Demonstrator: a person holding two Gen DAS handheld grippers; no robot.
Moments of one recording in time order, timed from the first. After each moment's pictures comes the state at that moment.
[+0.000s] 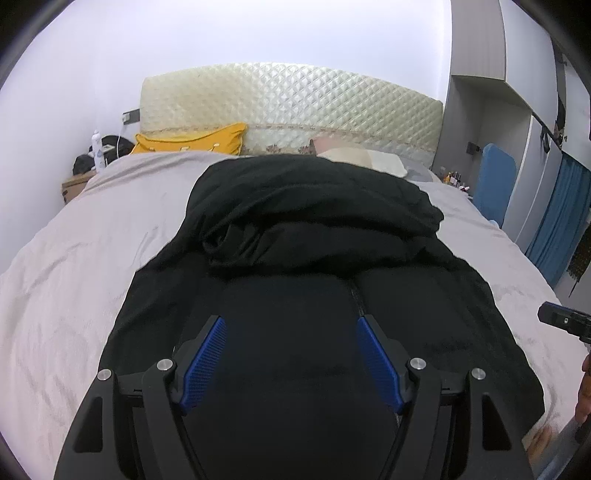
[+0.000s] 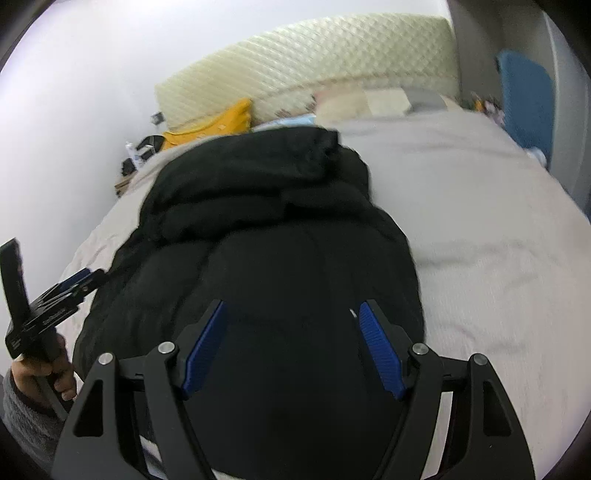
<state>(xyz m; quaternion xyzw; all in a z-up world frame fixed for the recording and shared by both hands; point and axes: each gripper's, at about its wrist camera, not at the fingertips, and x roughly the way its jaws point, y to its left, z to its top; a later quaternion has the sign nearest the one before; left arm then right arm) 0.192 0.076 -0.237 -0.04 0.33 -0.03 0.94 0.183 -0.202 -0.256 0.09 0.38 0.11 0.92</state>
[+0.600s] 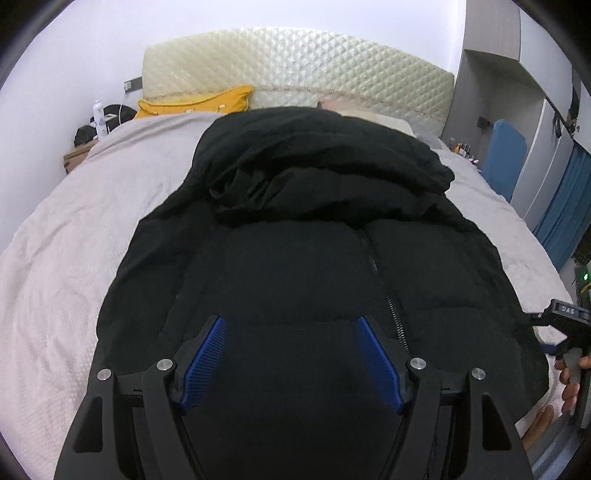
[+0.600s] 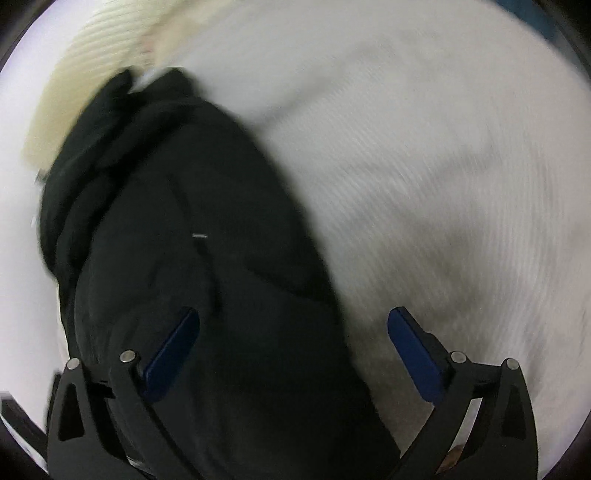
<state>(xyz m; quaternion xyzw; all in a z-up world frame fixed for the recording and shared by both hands) 0.186 0.078 -0.262 -0.04 0.40 -0.03 0.92 0.207 -0.297 -0.372 0.32 0.55 -0.06 0.77</state>
